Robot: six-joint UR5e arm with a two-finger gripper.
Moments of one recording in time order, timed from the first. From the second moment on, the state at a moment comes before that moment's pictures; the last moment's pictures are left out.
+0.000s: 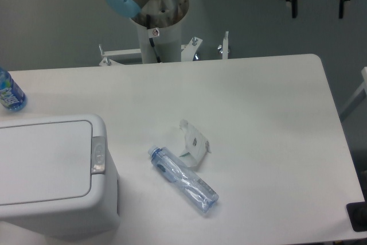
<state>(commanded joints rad) 2.99 -1.50 -1.59 -1.21 1.38 1.40</state>
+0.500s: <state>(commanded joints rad) 2.88 -1.55 -1.57 -1.14 1.36 1.10</state>
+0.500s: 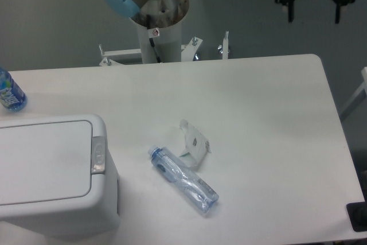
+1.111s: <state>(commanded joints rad) 2.49 -1.69 -1.50 -1.06 1.28 0.29</state>
